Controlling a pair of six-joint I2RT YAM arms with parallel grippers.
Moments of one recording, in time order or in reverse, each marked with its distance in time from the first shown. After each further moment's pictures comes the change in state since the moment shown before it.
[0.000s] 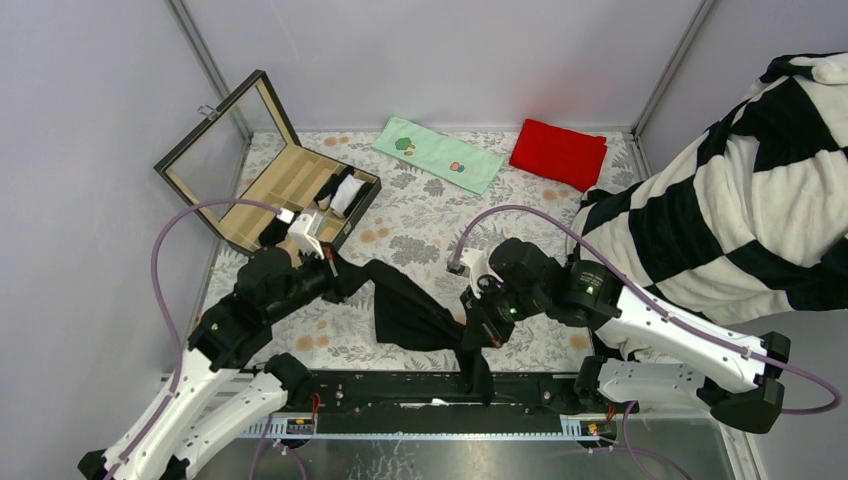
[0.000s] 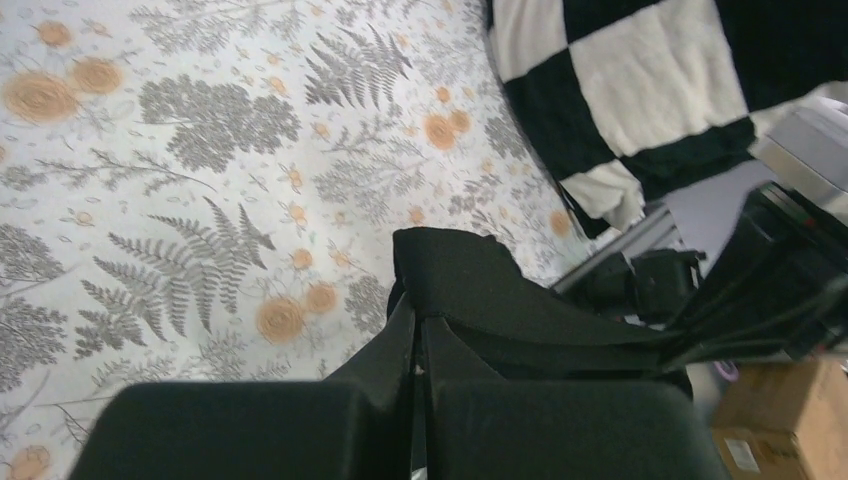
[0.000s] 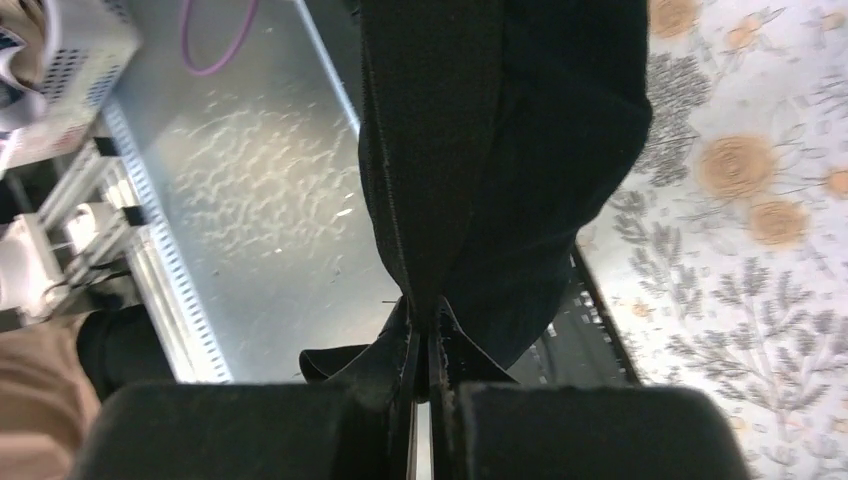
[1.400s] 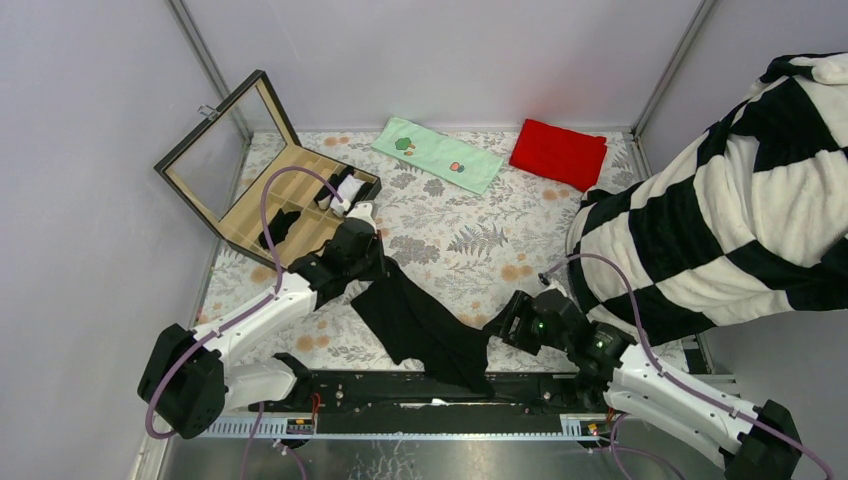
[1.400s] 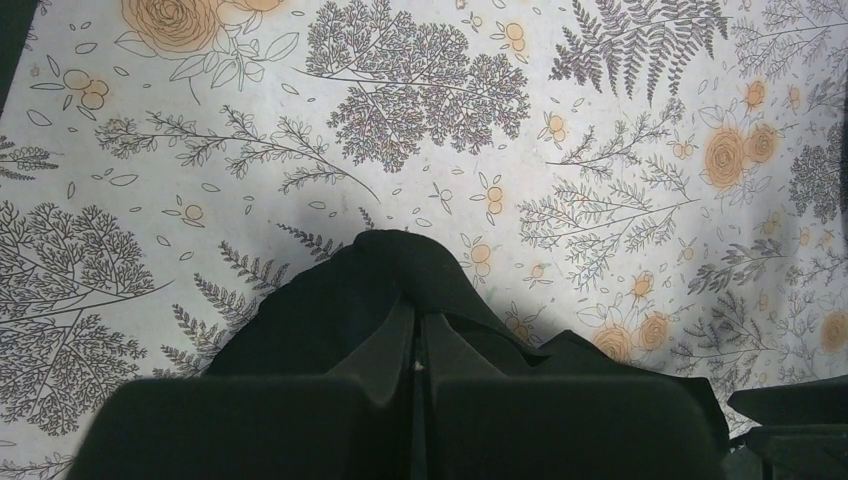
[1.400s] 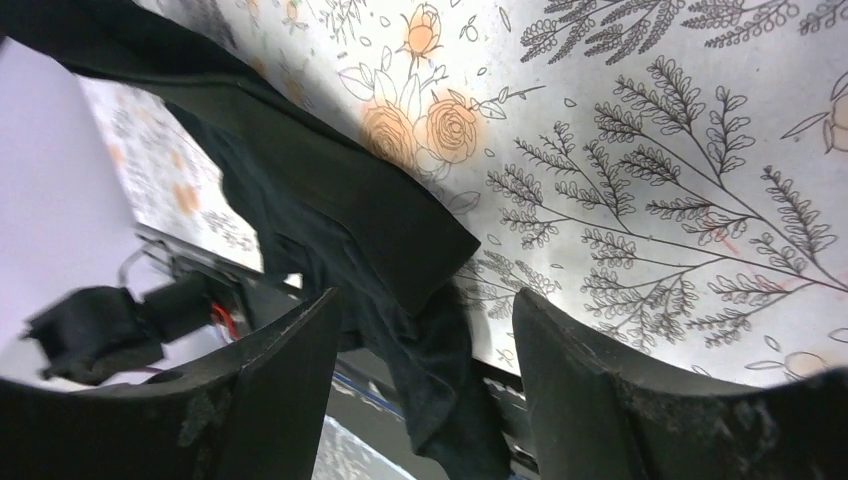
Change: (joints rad) left arm 0.023 0.586 -0.104 0.284 -0.209 -0.017; right arm -0.259 -0.409 -0.810 0.441 0.327 0.823
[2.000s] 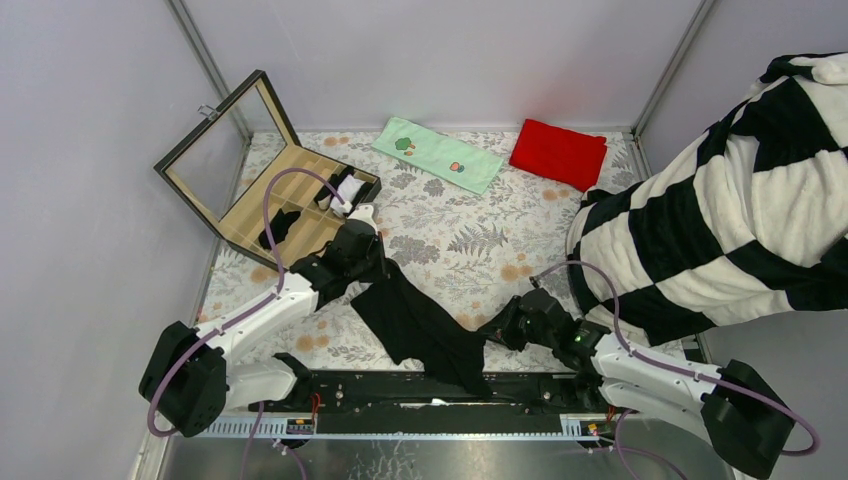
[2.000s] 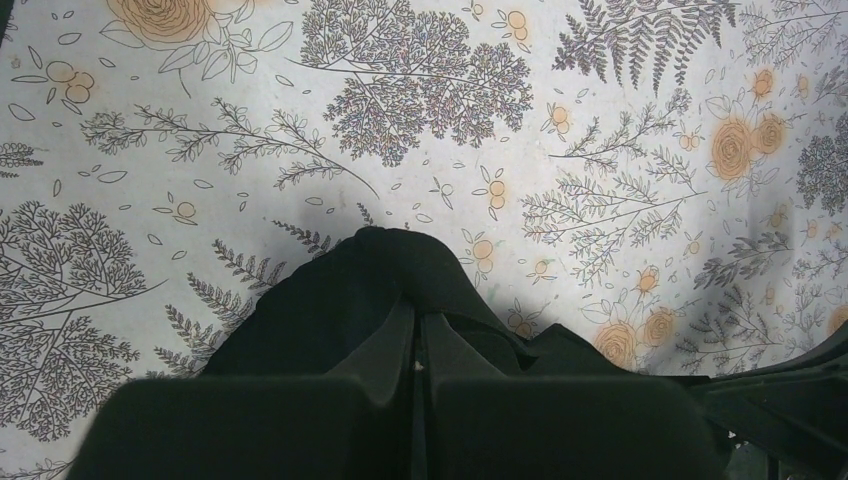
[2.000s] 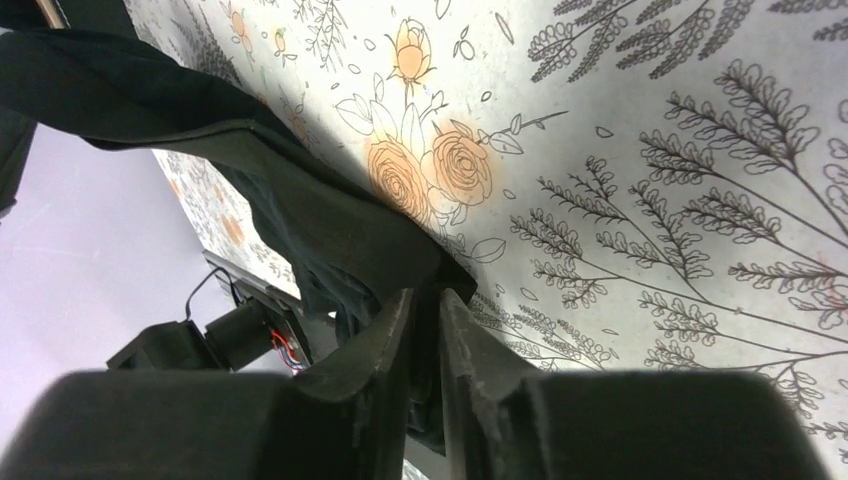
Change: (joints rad) left arm 0.000 0.011 -0.015 0.019 0.013 0.002; right arm 0.000 0.200 -0.130 0.392 -0.029 0.240
